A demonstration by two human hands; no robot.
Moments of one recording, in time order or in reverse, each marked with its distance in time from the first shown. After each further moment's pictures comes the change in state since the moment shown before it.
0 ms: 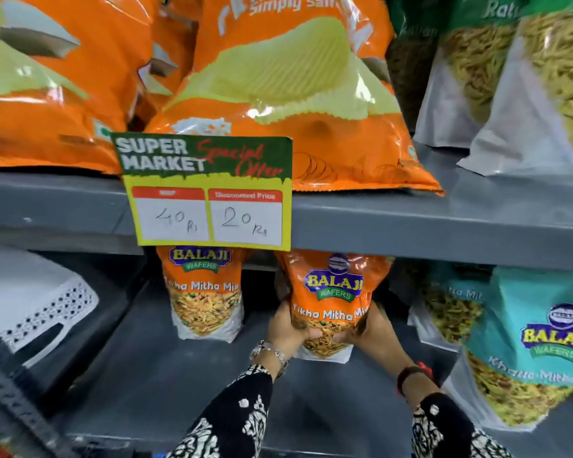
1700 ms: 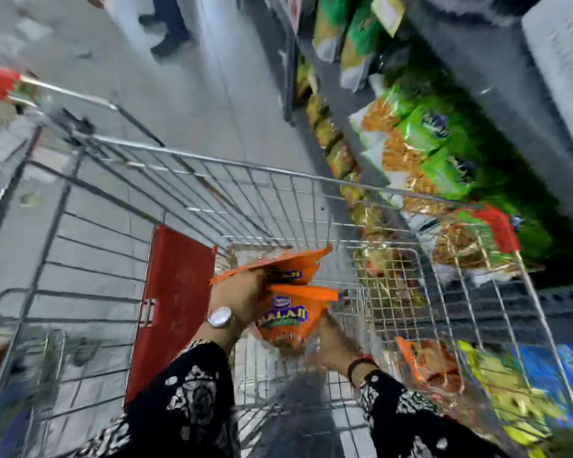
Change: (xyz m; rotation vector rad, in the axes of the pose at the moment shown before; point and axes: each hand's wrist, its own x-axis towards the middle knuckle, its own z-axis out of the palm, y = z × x) left_hand -0.485 -0.350 -0.381 0.707 0.611 -0.887; right_hand -0.360 -0.007 0.577 -0.660 -1.594 -0.427
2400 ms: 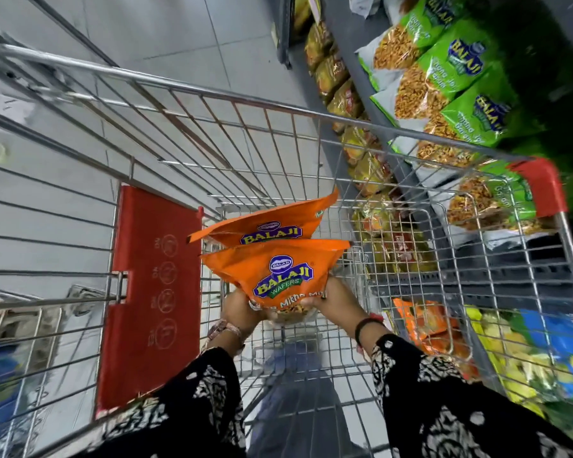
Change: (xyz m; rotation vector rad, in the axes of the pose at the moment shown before) left_hand -0.025 -0.027 0.131 -0.743 -0.199 -0.480; right_hand 0.033 0.012 0.008 0.352 0.073 0.096
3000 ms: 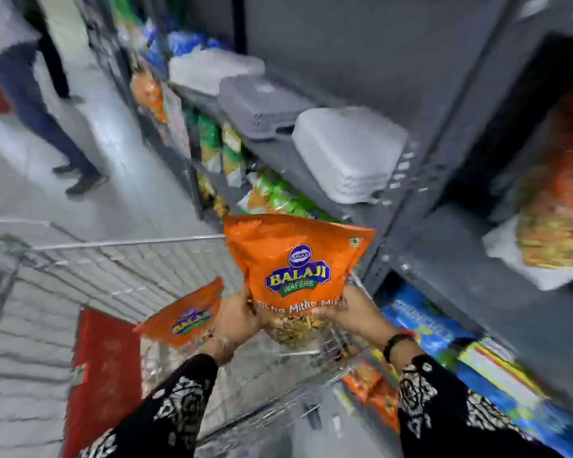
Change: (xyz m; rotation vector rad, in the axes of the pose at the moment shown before) left_hand -0.185 0.197 -0.002 0.087 -0.043 0.669; right_hand -0.264 -0.046 -0.148 0.050 0.426 -0.311
